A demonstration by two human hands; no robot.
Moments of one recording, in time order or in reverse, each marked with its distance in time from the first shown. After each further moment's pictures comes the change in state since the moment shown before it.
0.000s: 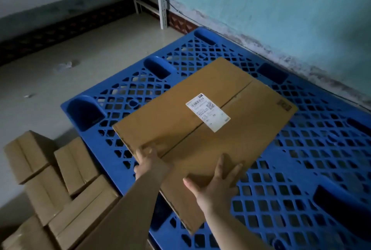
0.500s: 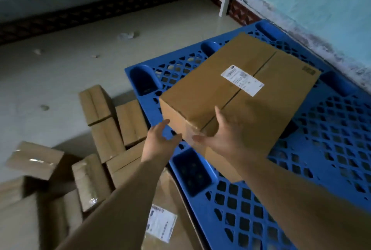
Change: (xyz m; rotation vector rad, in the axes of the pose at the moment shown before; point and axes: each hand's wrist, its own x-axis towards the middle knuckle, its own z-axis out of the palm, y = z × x) left_hand -0.022 -0.124 -0.064 -0.530 0.257 0.093; right_hand -0.025 -0.111 0.024 -0.205 -0.182 -0.642
